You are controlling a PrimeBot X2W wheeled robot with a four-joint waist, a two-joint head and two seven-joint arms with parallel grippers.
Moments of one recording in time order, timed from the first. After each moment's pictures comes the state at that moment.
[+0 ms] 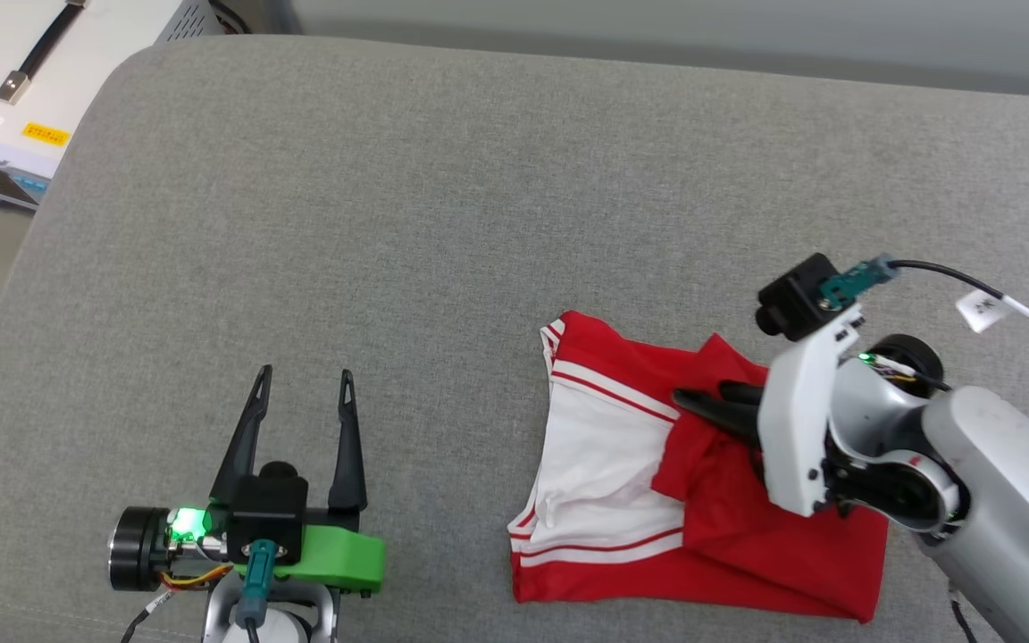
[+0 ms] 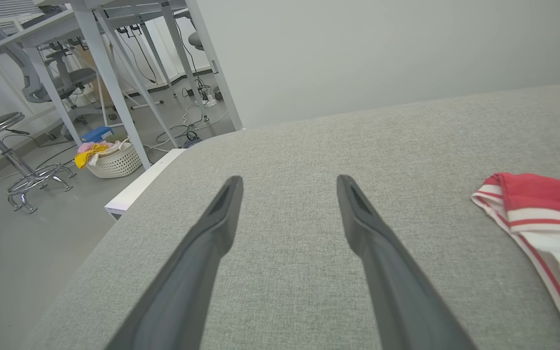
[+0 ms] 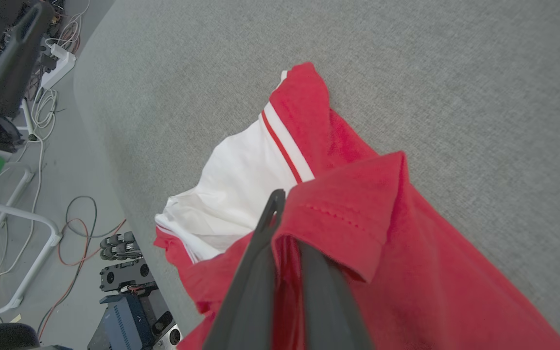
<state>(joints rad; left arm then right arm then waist) -0.04 0.17 -0.22 0.04 -0.01 0.22 -0.26 -0.54 -0.50 0.69 0.05 0.94 0.13 0.63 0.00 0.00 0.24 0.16</state>
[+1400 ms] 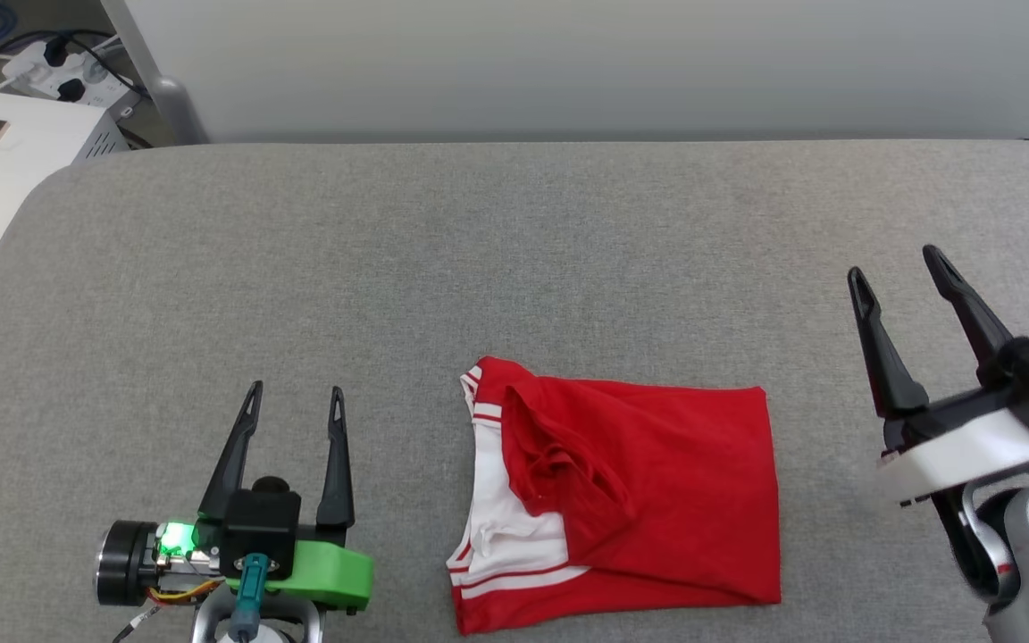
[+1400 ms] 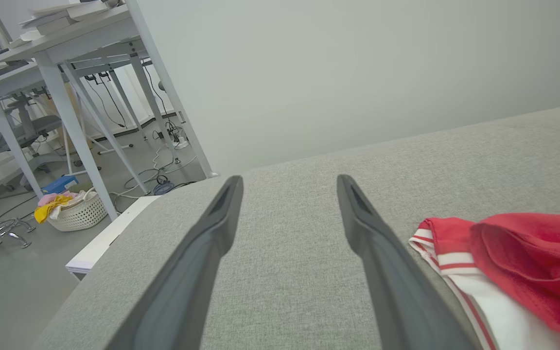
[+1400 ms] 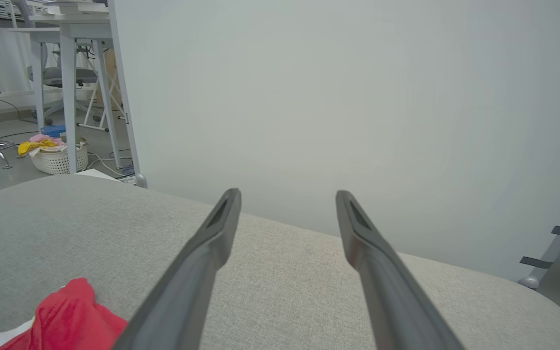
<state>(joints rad) -0.03 0.21 -0.23 0.04 -0.01 0.23 -0.26 -0.24 -0.32 0.17 0.08 0.27 0.13 -0.24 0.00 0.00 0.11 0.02</state>
